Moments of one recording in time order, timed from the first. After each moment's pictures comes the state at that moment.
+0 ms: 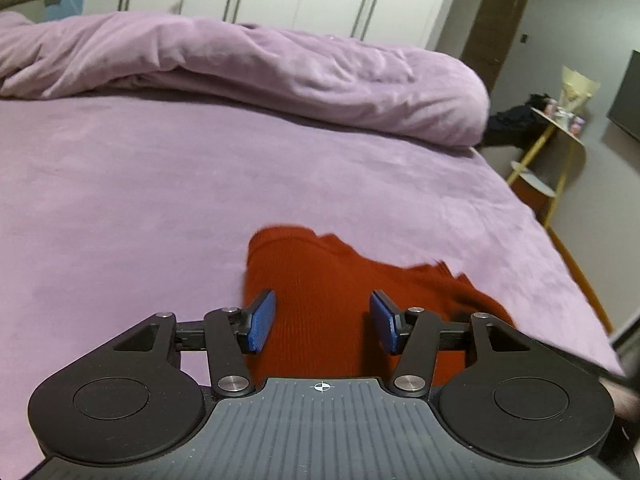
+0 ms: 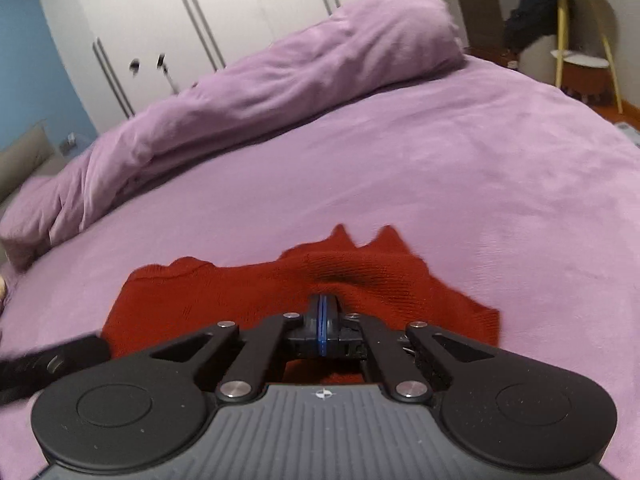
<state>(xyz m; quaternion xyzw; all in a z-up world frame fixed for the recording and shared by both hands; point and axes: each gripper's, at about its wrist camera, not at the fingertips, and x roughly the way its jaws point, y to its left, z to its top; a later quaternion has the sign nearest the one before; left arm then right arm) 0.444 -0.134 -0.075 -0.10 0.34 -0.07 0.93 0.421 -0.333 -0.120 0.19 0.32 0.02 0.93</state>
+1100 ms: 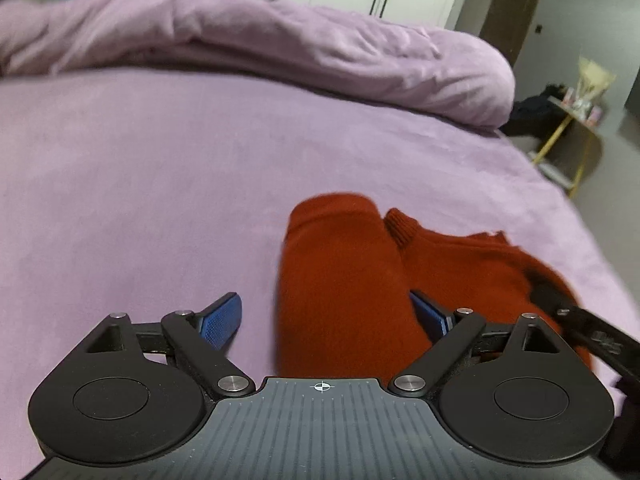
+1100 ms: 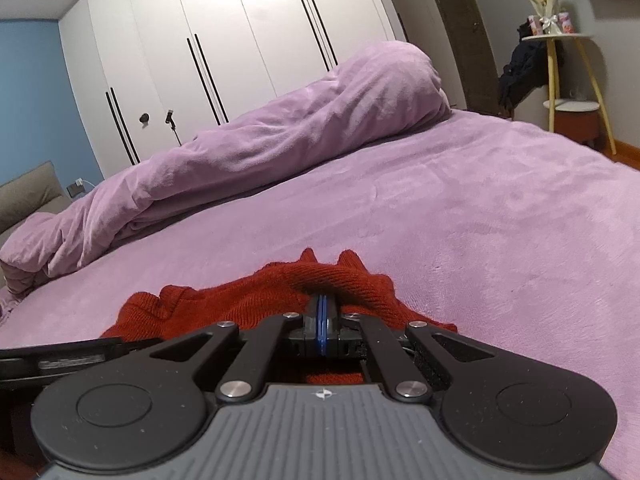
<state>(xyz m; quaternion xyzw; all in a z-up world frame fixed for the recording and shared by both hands) 0.449 -0.101 -0.119 -0.12 0.37 -0.07 0.92 0.398 -0.340 -0.138 0.16 0.23 0.01 0.96</state>
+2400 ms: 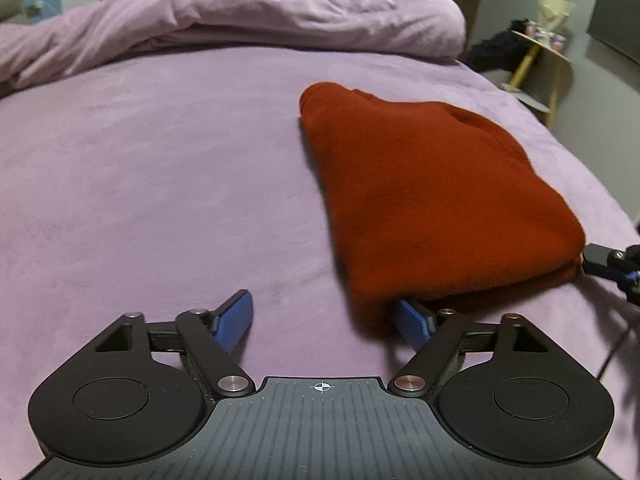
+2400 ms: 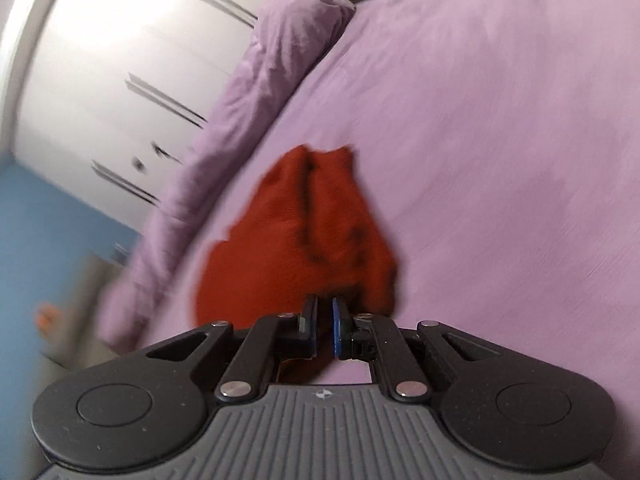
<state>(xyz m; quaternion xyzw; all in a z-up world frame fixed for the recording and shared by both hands) 0.305 -0.073 -0.108 -0.03 0.41 -0.11 0.91 0.239 -0.414 -0.138 0.38 0.33 0.03 0.86</state>
